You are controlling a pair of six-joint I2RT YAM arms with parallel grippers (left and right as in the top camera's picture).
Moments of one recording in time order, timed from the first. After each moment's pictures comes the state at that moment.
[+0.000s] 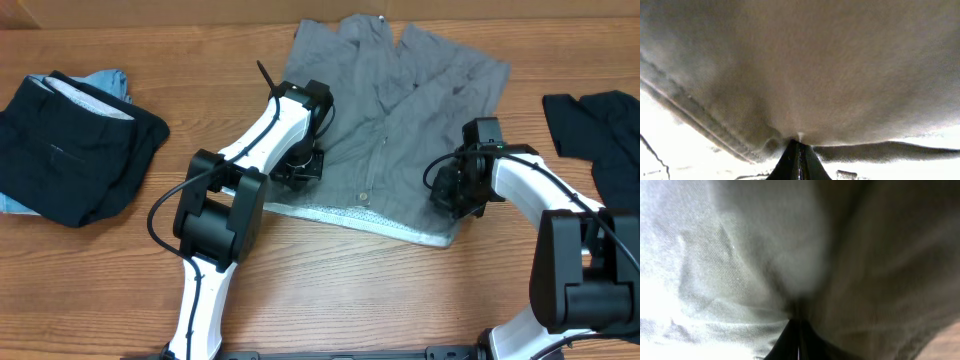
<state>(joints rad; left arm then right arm) -0.44 2.31 1.80 -1.25 0.01 -0.34 0.03 1.79 1.00 -0.73 -0.21 0.41</state>
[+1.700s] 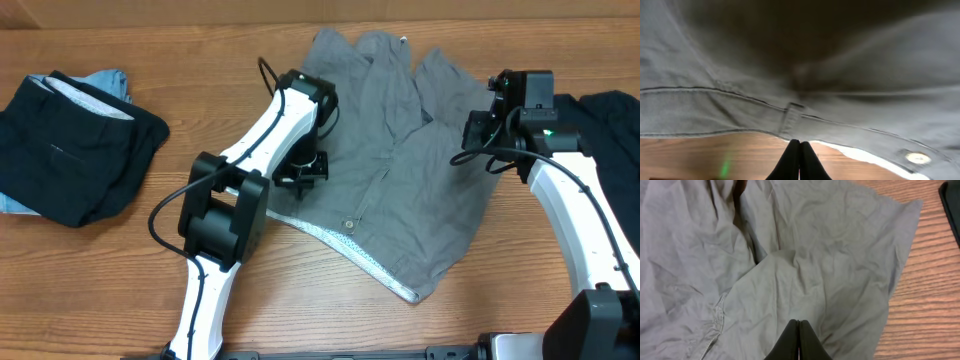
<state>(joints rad) -0.46 2.32 1.91 -1.51 0.09 -0.48 -0.01 1.55 1.21 -0.66 -0.03 0.17</state>
